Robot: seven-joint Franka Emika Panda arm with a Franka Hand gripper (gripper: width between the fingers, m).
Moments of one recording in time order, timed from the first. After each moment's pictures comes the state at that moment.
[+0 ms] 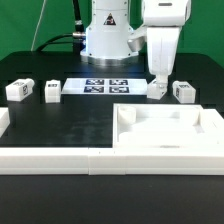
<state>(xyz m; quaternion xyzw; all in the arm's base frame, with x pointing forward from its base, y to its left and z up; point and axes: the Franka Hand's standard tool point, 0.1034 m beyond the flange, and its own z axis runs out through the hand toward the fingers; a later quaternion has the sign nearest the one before) 0.451 0.088 0.054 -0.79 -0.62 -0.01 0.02</state>
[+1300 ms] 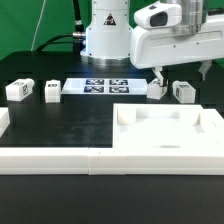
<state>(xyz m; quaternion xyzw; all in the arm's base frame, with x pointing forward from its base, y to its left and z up) 0.427 0.130 0.047 -1.00 -0.08 0.01 0.04</state>
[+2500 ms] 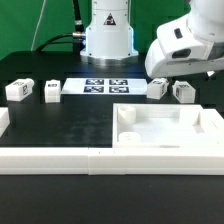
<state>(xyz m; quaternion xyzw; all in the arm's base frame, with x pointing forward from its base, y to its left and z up) 0.382 0.153 0.034 -0.93 -0.09 0.36 0.01</state>
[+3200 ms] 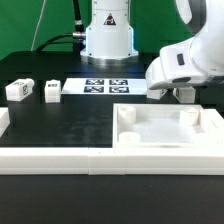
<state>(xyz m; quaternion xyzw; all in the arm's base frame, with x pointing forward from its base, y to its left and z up) 0.379 0.154 0.013 -0.90 -0.07 0.42 0.00</state>
